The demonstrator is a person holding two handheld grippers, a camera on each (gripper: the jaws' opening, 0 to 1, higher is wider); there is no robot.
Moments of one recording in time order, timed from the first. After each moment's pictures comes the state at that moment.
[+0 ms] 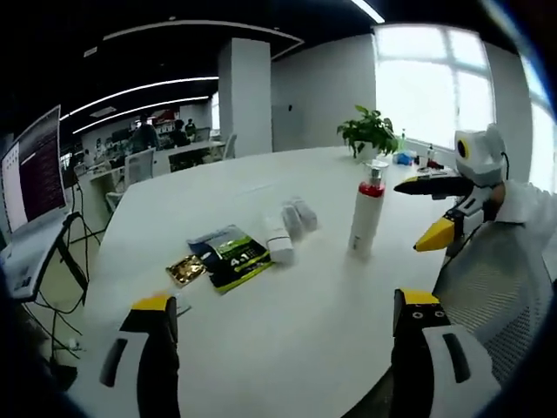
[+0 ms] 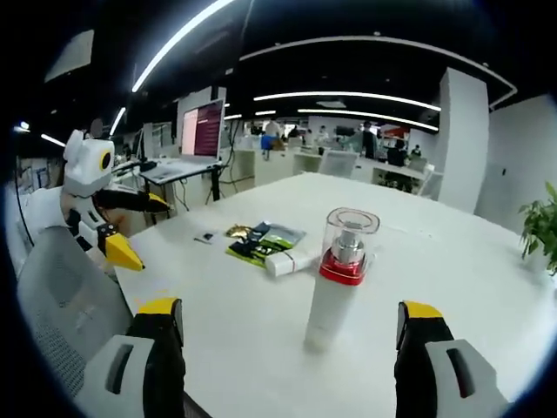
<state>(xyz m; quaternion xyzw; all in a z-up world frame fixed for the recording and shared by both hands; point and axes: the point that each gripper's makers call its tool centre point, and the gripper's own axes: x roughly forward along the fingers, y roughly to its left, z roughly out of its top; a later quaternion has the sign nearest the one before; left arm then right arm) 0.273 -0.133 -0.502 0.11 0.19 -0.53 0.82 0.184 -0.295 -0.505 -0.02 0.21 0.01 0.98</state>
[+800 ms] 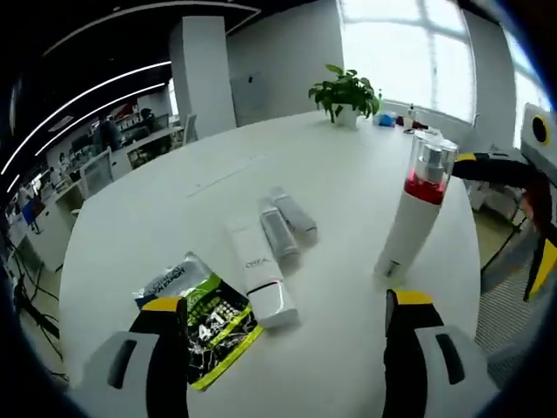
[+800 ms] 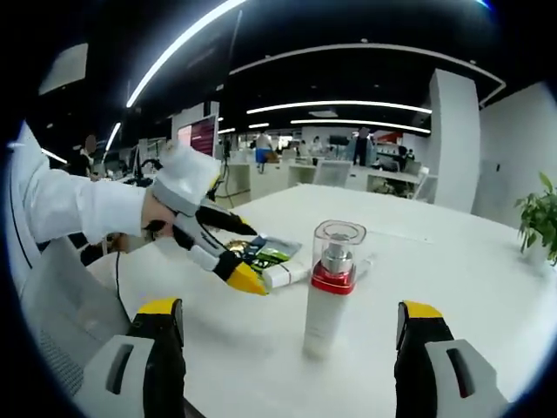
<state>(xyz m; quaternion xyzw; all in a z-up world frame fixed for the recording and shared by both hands) 0.343 -0.268 -0.559 0.21 0.24 -0.57 0.76 0.182 -0.294 -0.495 -0.01 0.18 0.01 0.98</state>
